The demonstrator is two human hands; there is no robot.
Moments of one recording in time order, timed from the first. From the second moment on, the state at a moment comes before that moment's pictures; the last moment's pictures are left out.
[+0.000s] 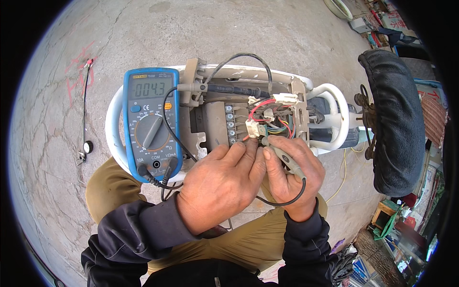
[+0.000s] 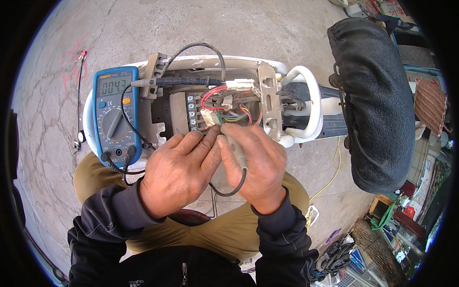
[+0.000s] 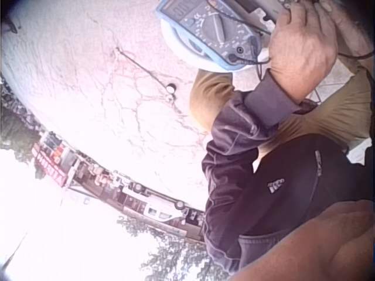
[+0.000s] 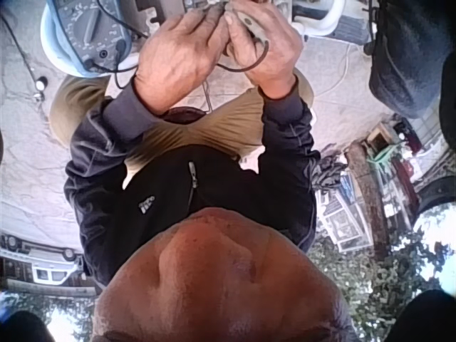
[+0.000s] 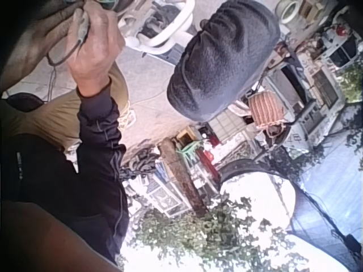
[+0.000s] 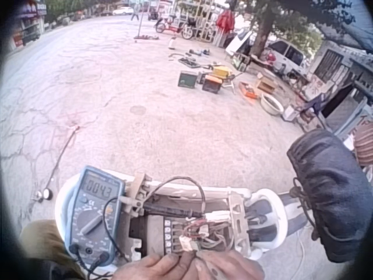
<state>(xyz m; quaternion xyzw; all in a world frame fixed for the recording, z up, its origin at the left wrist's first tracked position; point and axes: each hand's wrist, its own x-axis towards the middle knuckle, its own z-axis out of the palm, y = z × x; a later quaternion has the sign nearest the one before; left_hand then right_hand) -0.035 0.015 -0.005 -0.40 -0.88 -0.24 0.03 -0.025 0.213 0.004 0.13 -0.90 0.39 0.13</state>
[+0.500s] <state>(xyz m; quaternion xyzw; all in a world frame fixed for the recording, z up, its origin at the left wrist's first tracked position) -0.033 0.015 -0.004 -0.39 -0.89 -0.24 0.02 -0.027 0.213 0.003 0.12 -0.91 0.38 0.13</state>
